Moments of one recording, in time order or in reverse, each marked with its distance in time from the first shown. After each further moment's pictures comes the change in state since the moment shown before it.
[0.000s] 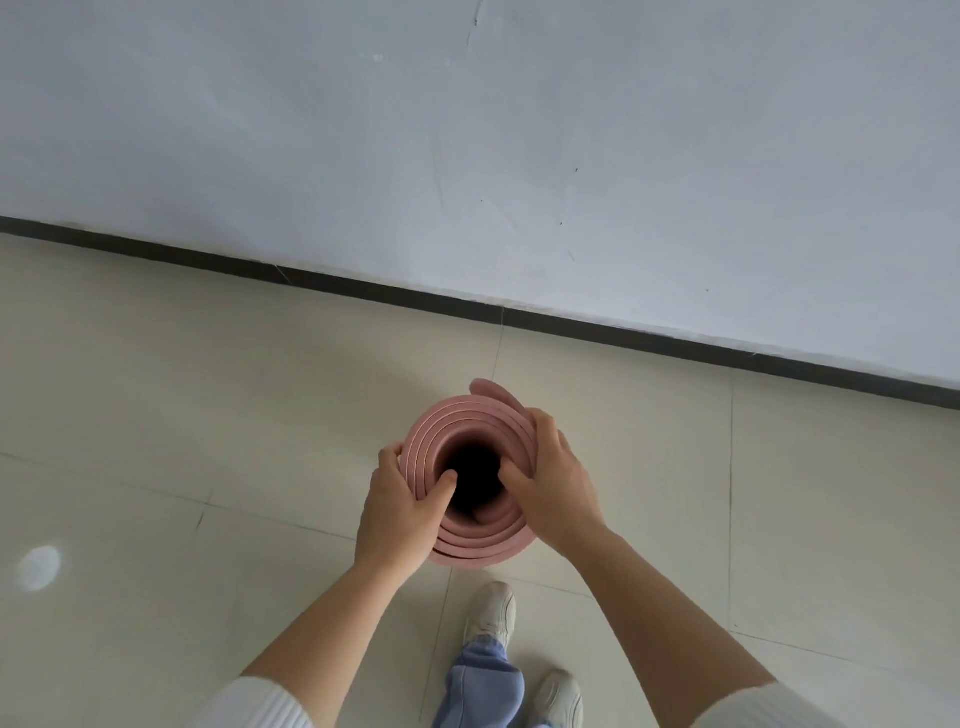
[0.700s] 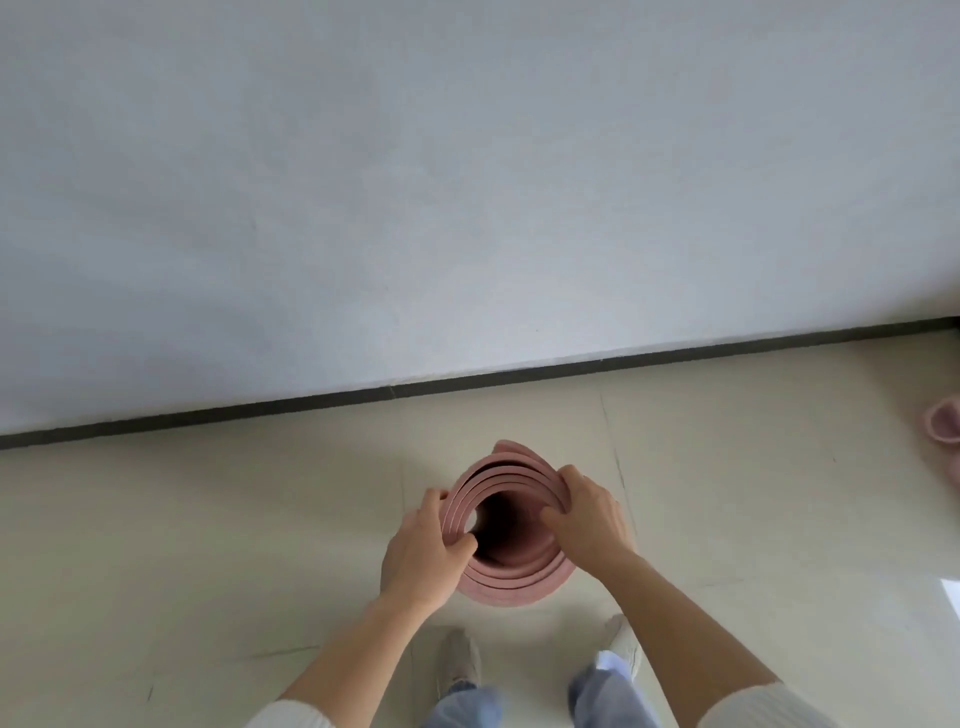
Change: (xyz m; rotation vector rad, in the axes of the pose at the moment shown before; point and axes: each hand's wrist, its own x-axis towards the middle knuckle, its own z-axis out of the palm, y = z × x) left_hand -0.059 0.155 0.061 0.467 -0.349 0.293; right_hand -0.062 0.061 -0.178 -0.019 0.150 0.320
